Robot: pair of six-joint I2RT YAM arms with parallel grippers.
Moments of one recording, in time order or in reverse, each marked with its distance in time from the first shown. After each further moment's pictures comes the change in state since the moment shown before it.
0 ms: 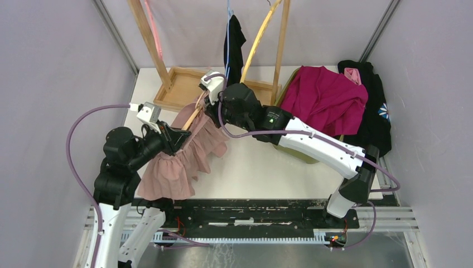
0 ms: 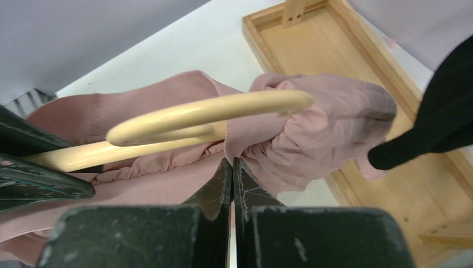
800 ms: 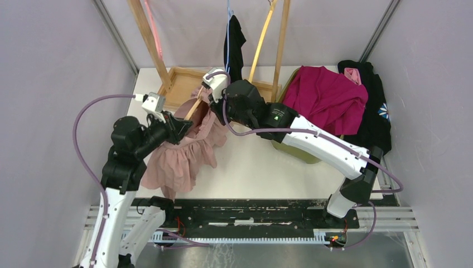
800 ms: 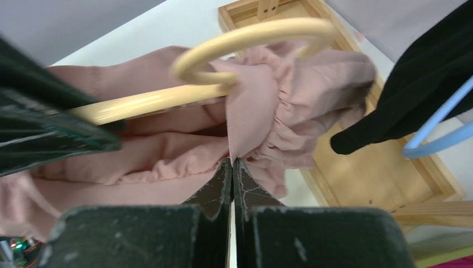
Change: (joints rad) left arm -0.001 0.063 -0.027 0.108 -0.053 0.017; right arm -0.005 -0.011 0.053 -0.109 0.078 -0.069
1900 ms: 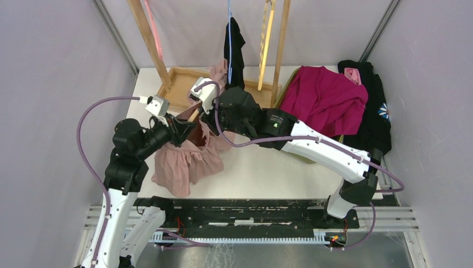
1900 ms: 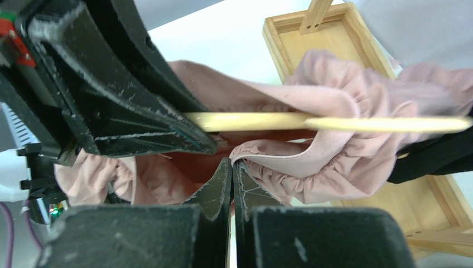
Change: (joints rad) left arm -0.004 0.005 -0.056 0.137 0.097 0.041; right arm 0.108 0.009 0.090 -0.067 -0.047 -0.024
